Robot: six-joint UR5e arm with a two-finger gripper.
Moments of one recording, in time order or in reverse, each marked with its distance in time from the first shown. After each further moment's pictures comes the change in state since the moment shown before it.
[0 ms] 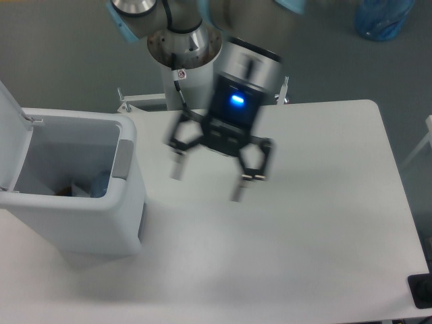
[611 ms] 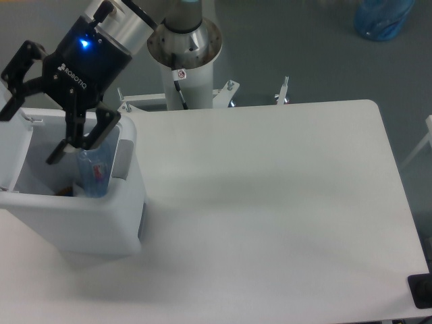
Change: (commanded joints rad) arm -0.336 0.176 0.034 0.000 -0.409 -0.305
